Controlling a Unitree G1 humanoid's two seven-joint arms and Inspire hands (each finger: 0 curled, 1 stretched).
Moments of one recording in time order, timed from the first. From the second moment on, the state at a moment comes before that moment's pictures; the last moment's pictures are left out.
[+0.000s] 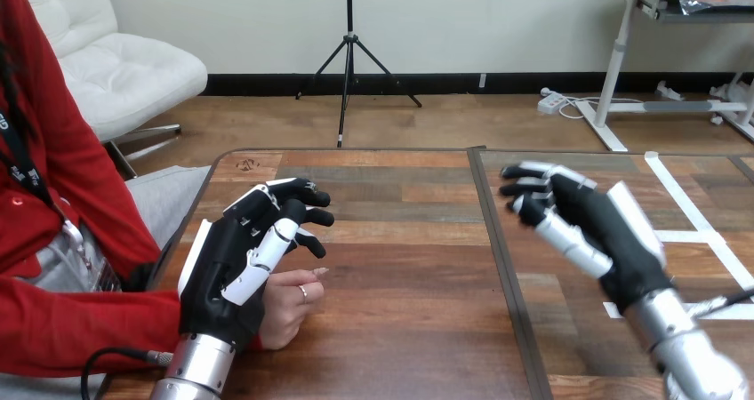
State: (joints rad) left arm -0.24 0.04 0.21 0.84 -0.34 -0.73 -0.61; right arm -0.26 -0.31 -0.12 0.70 -0.14 -0.63 0.22
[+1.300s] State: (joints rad) left arm -0.23 0.04 0.21 0.83 -0.34 -0.73 -0.62; right arm -0.59 -0.53 0.02 0.98 -0.45 -0.39 -0.07
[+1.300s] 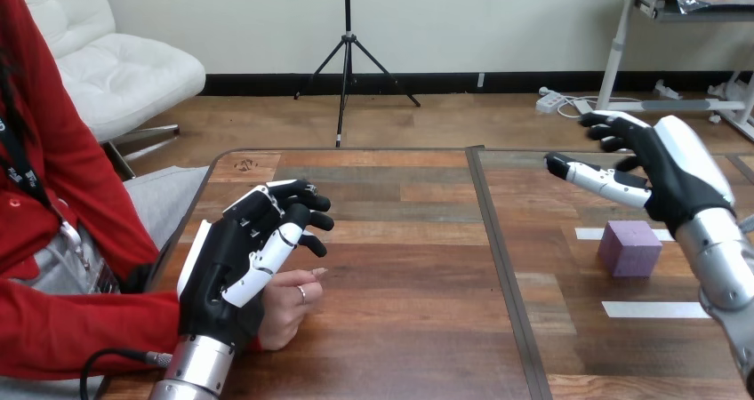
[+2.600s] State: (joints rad) left arm -0.23 0.04 0.21 0.83 -0.33 -0.72 -0.62; right arm -0.72 -0.56 0.20 1.27 -0.57 -0.16 -0.15
